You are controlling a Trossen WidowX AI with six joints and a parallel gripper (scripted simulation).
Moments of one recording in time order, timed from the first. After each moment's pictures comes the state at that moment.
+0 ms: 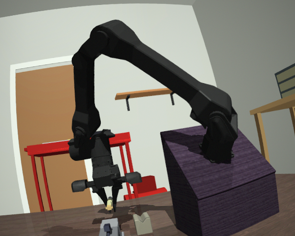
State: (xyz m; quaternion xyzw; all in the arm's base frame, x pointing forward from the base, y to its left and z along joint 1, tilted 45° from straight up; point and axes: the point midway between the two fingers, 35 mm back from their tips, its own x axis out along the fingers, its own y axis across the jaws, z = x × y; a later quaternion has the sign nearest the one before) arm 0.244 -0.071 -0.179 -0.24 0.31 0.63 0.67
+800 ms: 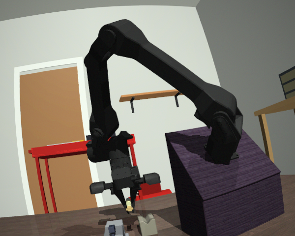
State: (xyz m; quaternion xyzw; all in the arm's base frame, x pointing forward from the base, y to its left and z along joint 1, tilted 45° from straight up) arm 0.208 -0.067 -0.184 -0.24 0.31 0.63 0.67
